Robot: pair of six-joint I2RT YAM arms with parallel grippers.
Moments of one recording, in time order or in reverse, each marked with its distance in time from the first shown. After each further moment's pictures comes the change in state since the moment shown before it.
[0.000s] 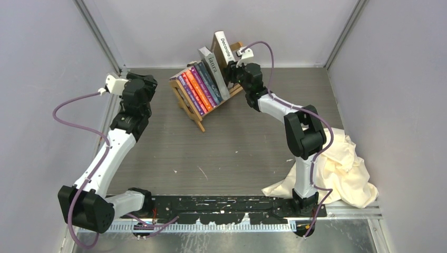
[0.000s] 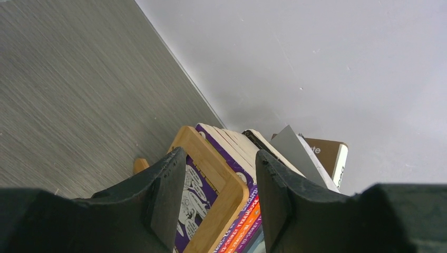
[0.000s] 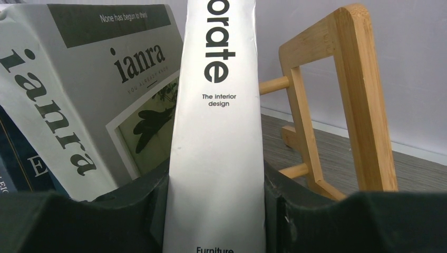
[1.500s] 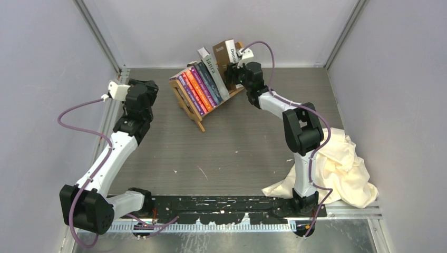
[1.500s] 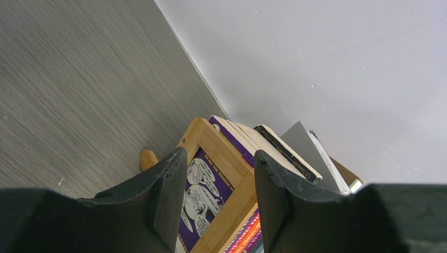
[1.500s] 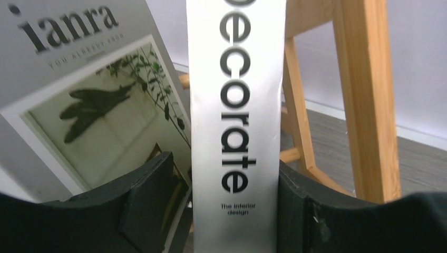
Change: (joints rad) left arm -0.001 -0.011 -0.088 0.040 -0.005 -0.052; right arm -0.037 0.067 0.040 -0.064 -0.055 -0.017
